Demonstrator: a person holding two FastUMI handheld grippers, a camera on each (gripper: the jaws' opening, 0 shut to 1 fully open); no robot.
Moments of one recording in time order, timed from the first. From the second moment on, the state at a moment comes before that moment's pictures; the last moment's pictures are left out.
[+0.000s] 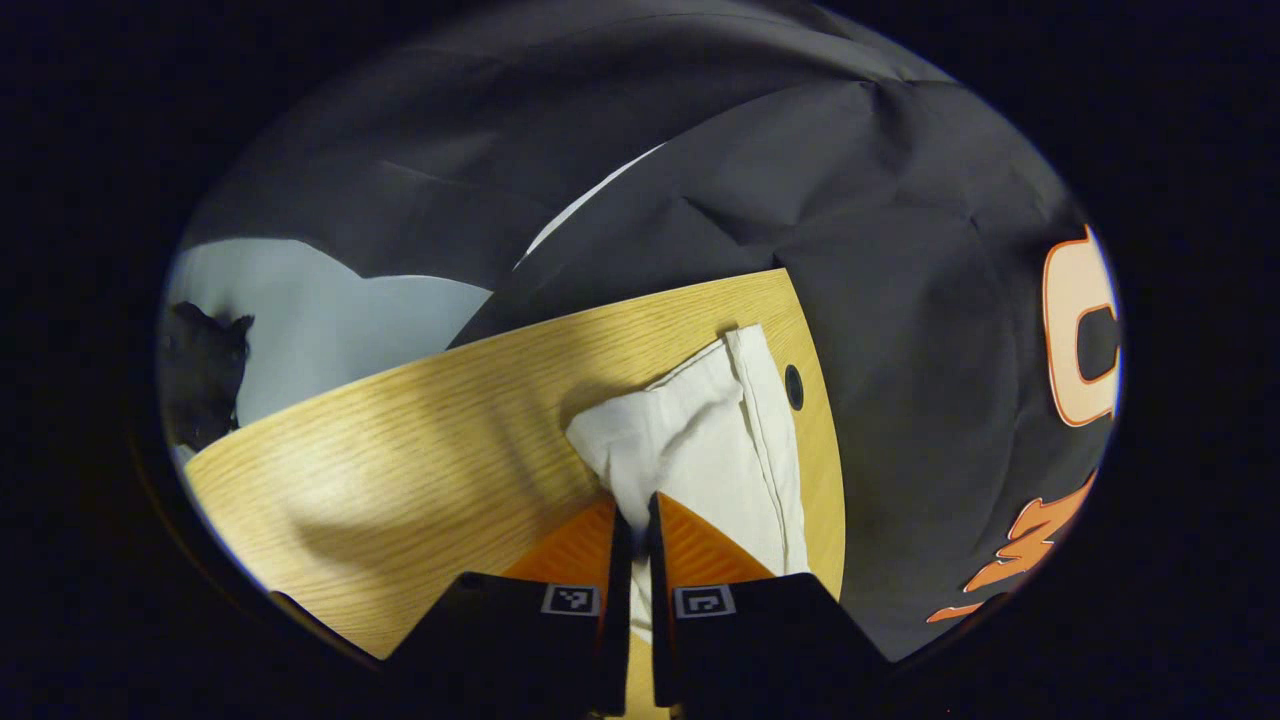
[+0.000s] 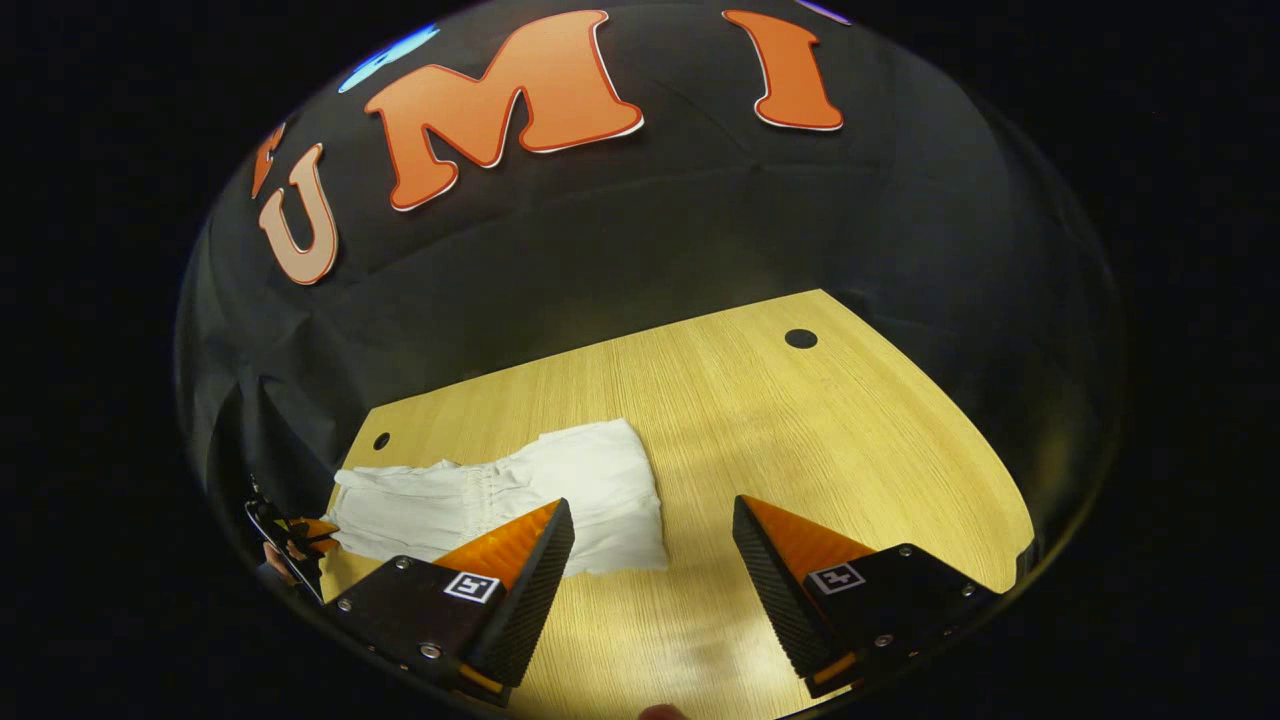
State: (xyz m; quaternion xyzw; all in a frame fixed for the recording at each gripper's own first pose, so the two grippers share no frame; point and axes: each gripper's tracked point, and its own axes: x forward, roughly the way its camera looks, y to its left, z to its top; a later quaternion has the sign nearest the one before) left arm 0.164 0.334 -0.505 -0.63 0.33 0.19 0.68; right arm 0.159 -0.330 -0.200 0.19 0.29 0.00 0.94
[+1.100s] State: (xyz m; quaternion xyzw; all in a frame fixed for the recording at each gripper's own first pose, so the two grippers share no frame) left arm 0.238 0.236 -0.217 -0.49 0.22 0.07 0.84; right arm 0.134 -0.381 -0.199 0.18 0.27 0.04 0.95
